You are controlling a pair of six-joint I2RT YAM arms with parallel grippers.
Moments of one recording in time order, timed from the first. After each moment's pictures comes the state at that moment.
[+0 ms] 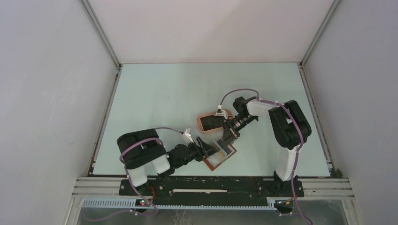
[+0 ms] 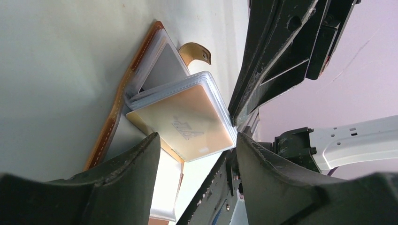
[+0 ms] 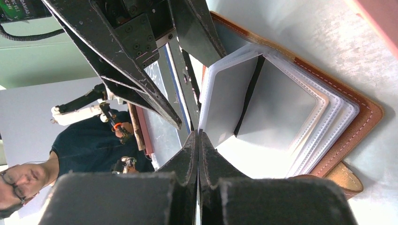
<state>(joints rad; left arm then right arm) -1.06 1.78 0.18 1.35 -0.10 -1.28 0.43 1.92 1.14 -0.91 -1.11 -0.37</state>
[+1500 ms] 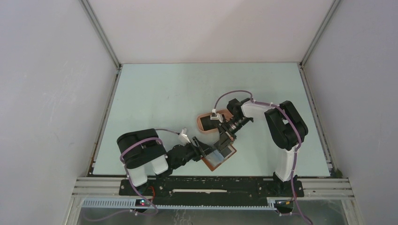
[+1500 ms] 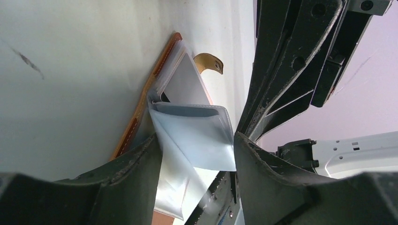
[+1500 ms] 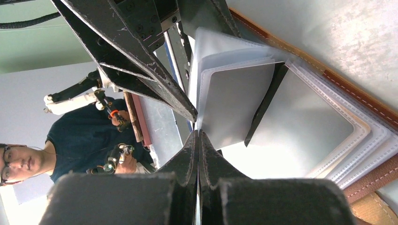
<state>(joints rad) -1.04 1.78 0.14 1.38 -0.15 -1.29 0.51 1.94 1.16 -0.92 -1.09 -0.35</state>
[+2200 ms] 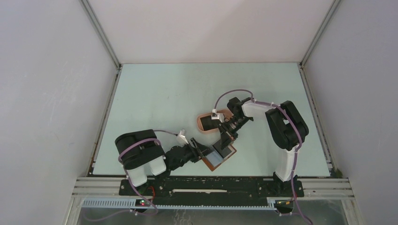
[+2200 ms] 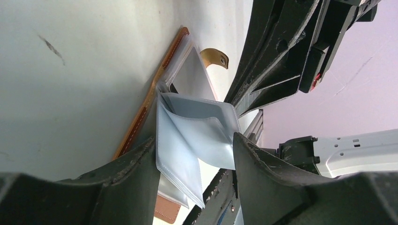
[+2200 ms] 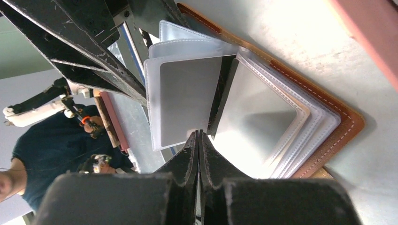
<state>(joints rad) -1.04 1.76 0.11 1.38 -0.15 -1.30 0.50 1.94 1.16 -0.87 -0.96 -0.33</state>
